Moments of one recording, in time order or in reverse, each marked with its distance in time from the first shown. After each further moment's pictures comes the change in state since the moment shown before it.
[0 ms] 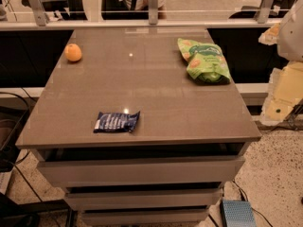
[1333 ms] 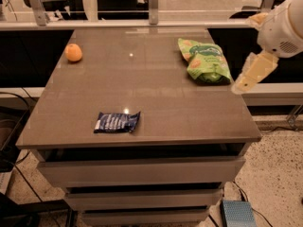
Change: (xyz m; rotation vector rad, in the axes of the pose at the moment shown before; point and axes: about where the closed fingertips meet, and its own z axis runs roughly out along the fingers) arm -0.016 -0.103 0.054 0.203 -0.258 -0.008
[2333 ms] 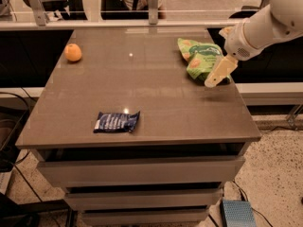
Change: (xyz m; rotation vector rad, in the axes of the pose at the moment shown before) arm 0.005 -0.057 0.122 -0.022 -0.074 0.064
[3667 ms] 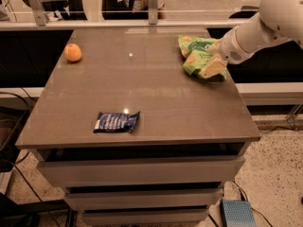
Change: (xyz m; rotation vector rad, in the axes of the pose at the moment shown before) arm 0.005 -0.002 0.042 -0.076 -0.021 0.067
